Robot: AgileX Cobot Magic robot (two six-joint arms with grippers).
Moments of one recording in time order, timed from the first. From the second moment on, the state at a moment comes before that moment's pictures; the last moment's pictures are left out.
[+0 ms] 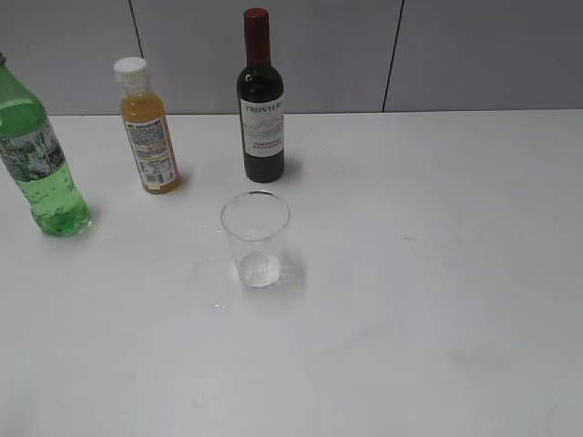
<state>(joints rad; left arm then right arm) 0.02 0.22 -0.49 -0.06 0.55 0.10 0.07 0.00 -0.50 -0.02 1.04 -0.06</state>
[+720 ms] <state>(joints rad) 0.02 0.81 -0.34 -0.08 -0.18 0.11 0.07 0.00 -0.50 -0.02 1.04 -0.06</state>
